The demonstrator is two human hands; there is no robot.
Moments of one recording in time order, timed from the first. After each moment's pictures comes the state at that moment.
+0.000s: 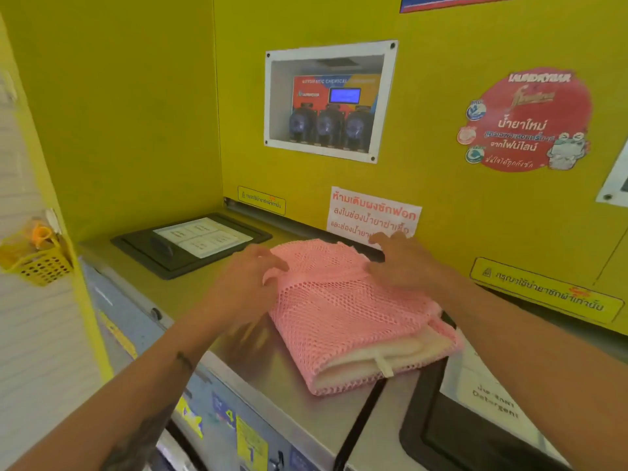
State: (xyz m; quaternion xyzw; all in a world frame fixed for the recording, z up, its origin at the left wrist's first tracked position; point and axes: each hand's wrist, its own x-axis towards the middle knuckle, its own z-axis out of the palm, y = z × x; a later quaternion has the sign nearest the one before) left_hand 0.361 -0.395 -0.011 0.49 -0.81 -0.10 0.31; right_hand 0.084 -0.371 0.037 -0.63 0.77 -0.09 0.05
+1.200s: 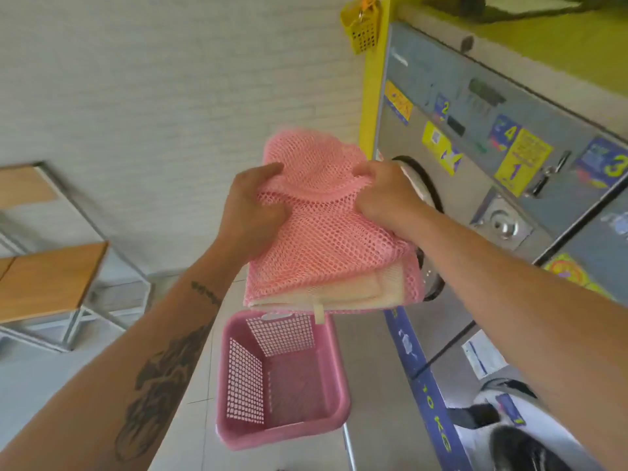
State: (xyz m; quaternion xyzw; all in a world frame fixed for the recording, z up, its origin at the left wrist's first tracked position) left_hand 0.593 0.005 -0.181 0.77 -0.42 -0.14 0.45; right_hand 0.434 -0.135 -0.187 -0.77 0.46 -0.24 0.37
